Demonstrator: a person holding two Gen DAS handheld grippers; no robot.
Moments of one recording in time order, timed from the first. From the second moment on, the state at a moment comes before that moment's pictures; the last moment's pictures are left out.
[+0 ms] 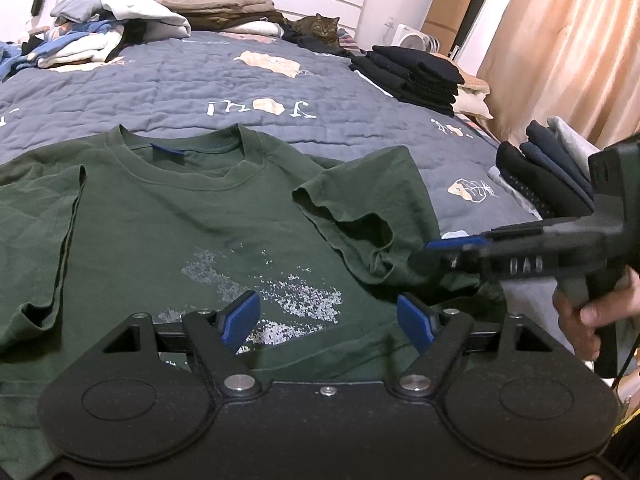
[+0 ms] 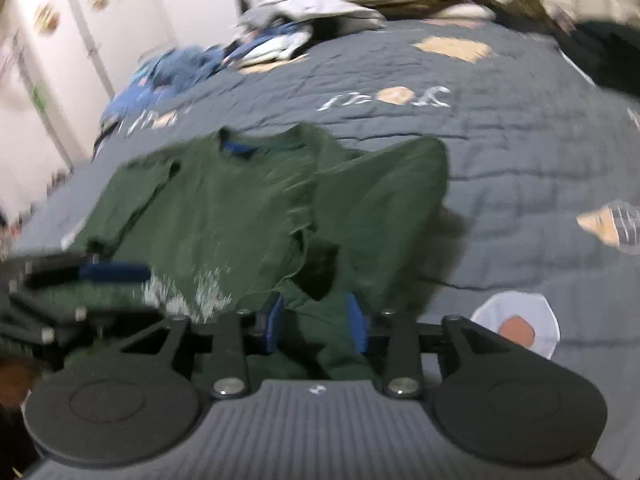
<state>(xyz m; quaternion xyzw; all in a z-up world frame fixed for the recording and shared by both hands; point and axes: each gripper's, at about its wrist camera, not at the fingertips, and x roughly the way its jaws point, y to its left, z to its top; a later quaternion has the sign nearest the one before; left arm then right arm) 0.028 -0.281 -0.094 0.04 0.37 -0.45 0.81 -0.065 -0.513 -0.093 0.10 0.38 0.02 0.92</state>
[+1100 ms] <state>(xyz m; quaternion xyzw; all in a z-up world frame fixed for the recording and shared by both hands) 0.072 -0.301 -0.070 0.02 0.36 -0.45 0.82 -0.094 -0.527 -0.068 0.10 0.34 0.07 0.93</state>
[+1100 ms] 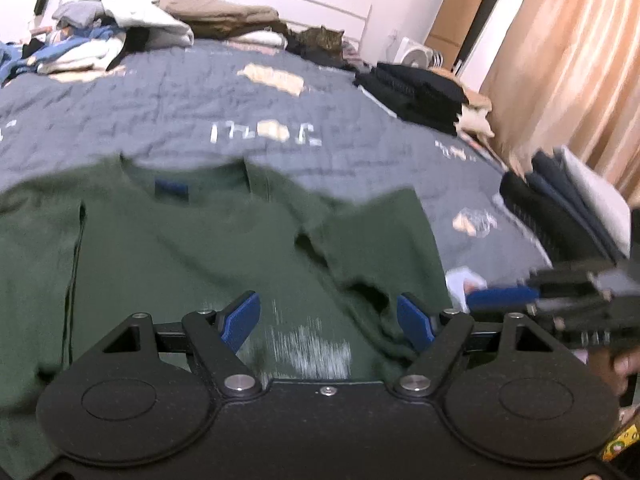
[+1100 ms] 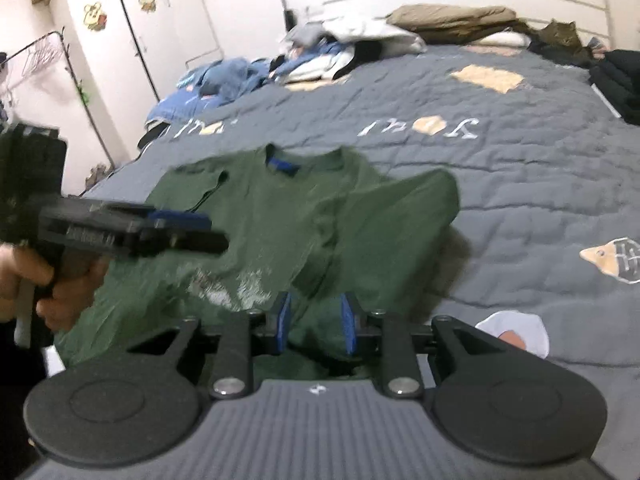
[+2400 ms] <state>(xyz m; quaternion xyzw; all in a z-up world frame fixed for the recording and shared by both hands) 0.127 -0.418 -0.039 0.10 0.34 -0.52 0.78 -0.081 -0.516 -0.095 0.06 0.41 0.09 0.91</state>
